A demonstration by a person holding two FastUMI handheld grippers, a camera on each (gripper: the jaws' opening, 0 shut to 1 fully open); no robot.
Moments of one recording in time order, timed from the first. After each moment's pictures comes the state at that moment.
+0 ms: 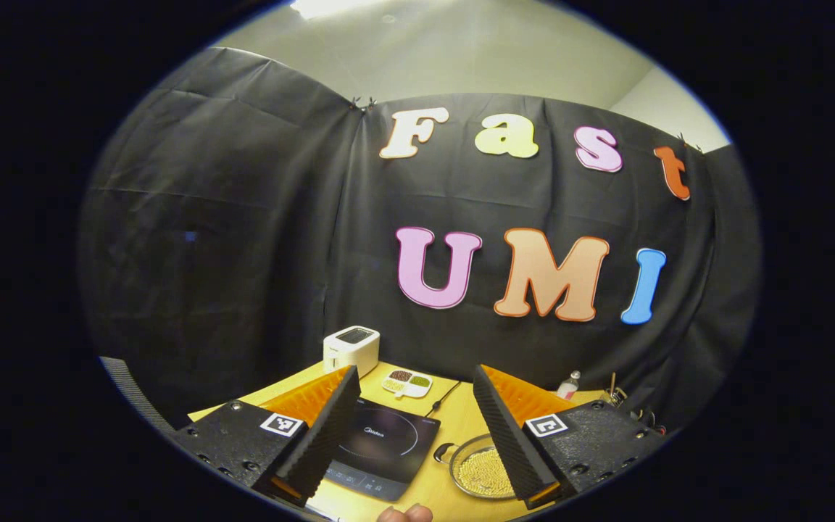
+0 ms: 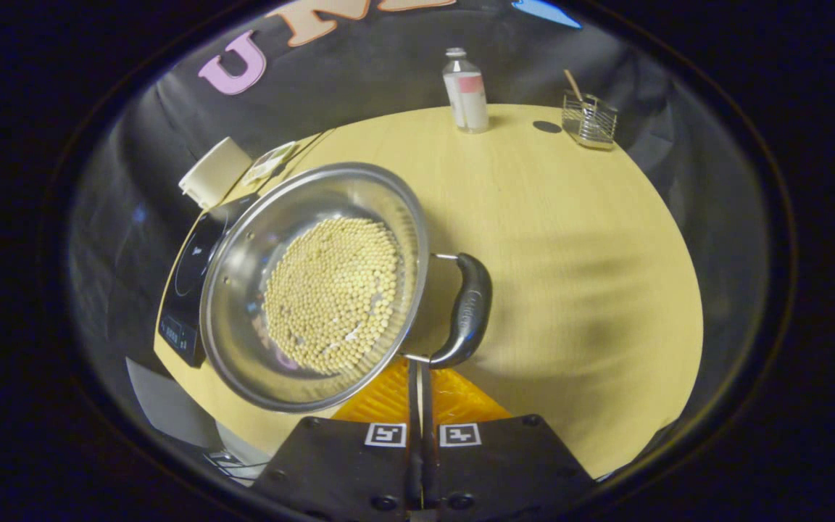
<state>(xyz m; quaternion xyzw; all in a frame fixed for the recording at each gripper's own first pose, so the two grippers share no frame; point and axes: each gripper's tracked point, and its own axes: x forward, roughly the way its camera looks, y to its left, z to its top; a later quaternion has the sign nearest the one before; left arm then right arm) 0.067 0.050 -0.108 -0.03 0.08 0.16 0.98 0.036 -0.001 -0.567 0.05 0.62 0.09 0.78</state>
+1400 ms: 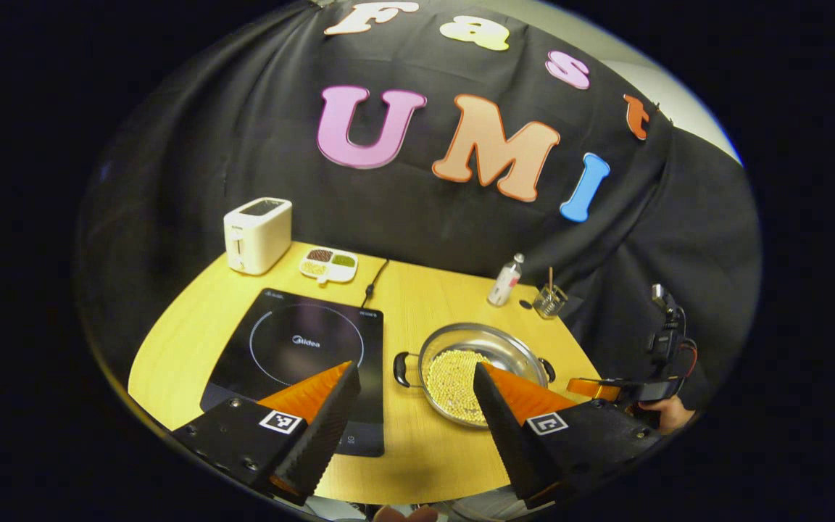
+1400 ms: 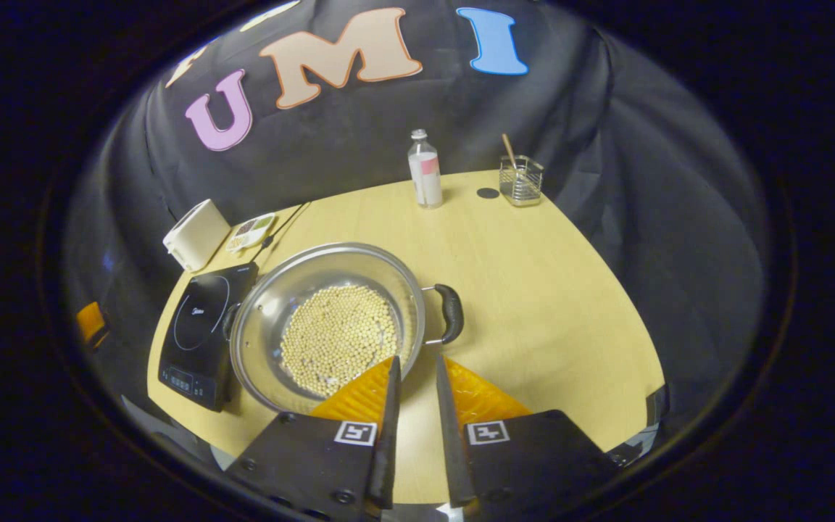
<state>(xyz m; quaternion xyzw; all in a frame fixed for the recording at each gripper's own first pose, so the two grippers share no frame) 0.072 0.040 -0.295 -0.12 0.33 -0.07 0.93 0.037 0.006 -0.470 0.04 0.51 -0.02 0.86</state>
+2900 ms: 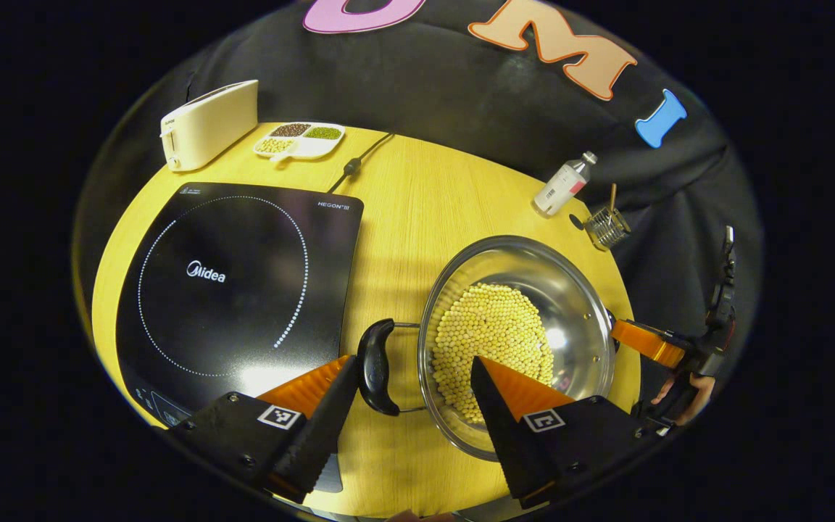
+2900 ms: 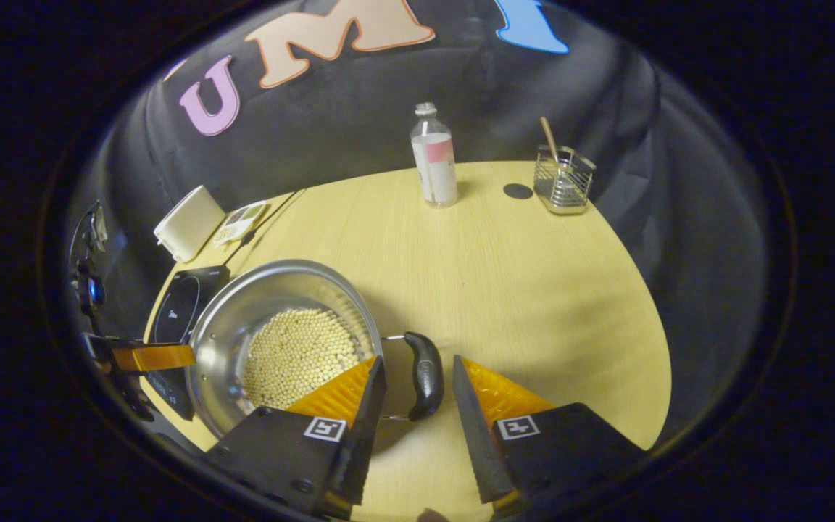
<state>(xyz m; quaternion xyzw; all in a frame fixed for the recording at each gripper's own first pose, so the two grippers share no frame) 0.138 -0.003 -0.471 -0.13 0.54 -0.04 0.83 0.137 -0.023 -0.551 0.03 0.54 0.04 0.84</state>
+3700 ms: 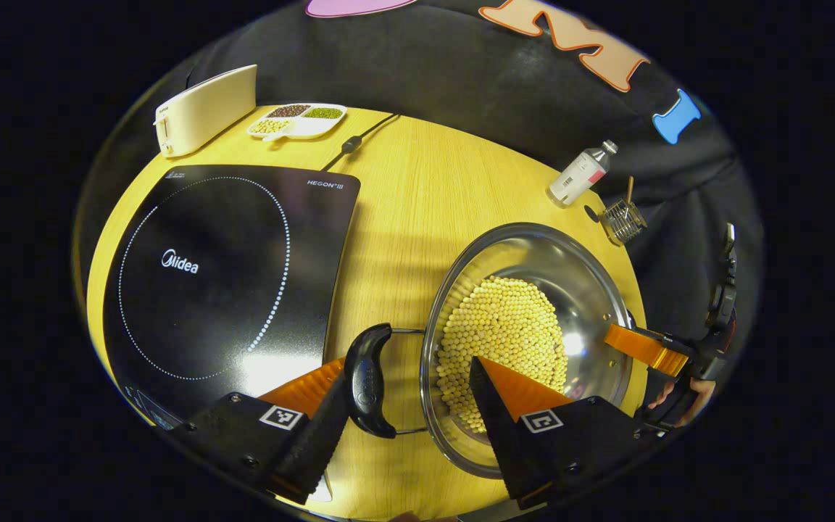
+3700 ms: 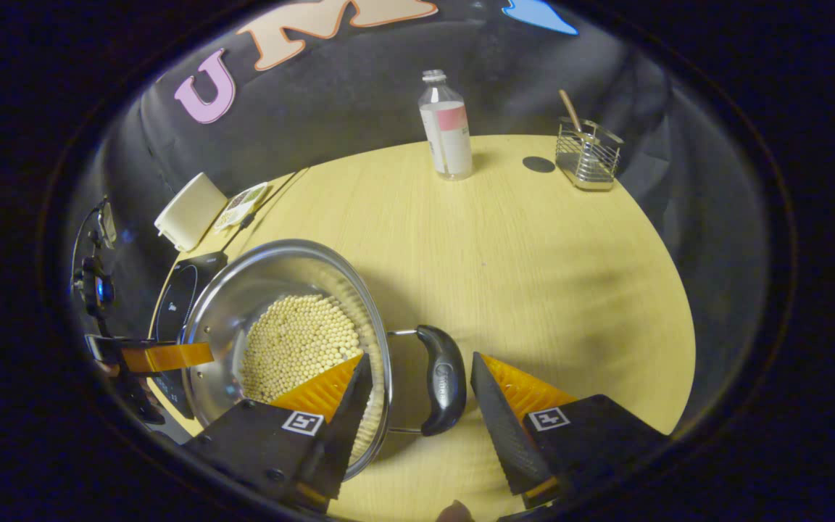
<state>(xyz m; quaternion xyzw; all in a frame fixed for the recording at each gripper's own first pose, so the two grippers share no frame) 0.146 -0.011 -0.501 -0.14 0.56 -0.03 0.82 0.130 -0.011 -0.591 0.04 0.59 0.06 0.81</state>
